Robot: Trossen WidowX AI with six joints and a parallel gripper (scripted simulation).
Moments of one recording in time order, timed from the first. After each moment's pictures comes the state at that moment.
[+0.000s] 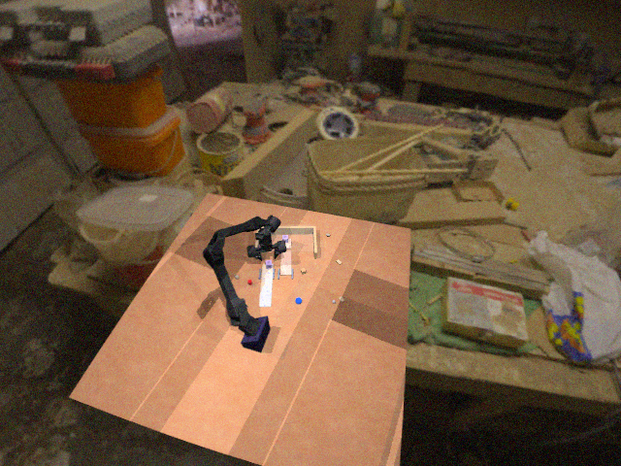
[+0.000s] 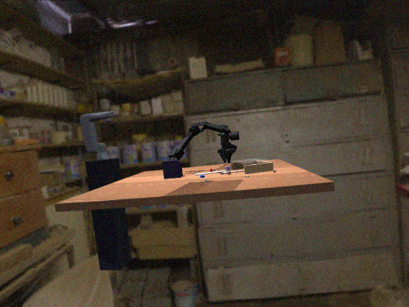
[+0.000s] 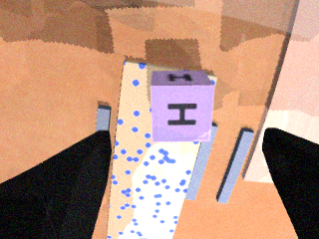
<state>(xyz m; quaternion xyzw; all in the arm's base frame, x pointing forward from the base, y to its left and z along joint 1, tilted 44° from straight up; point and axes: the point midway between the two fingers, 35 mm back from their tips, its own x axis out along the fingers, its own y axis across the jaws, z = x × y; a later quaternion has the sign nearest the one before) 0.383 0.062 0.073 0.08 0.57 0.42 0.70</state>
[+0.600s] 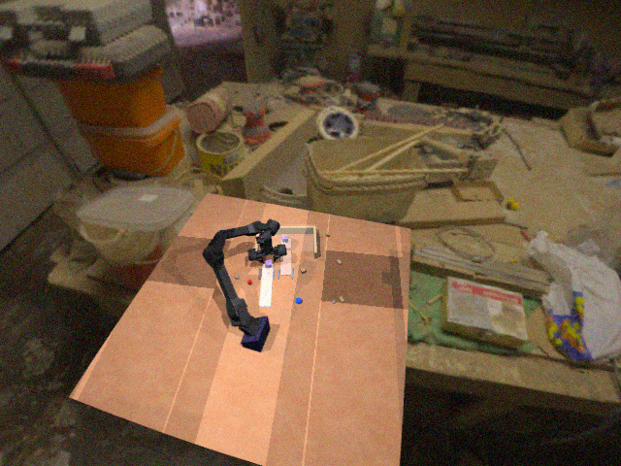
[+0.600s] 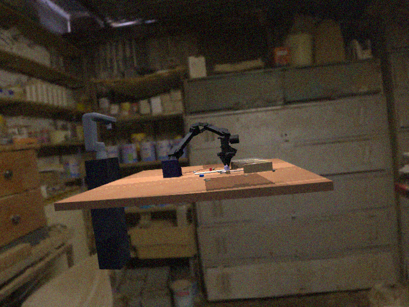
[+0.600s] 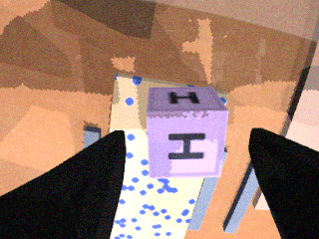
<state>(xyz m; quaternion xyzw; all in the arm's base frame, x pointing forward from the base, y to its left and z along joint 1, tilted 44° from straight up) 0.384 0.082 0.052 0.08 0.57 0.42 0.70</state>
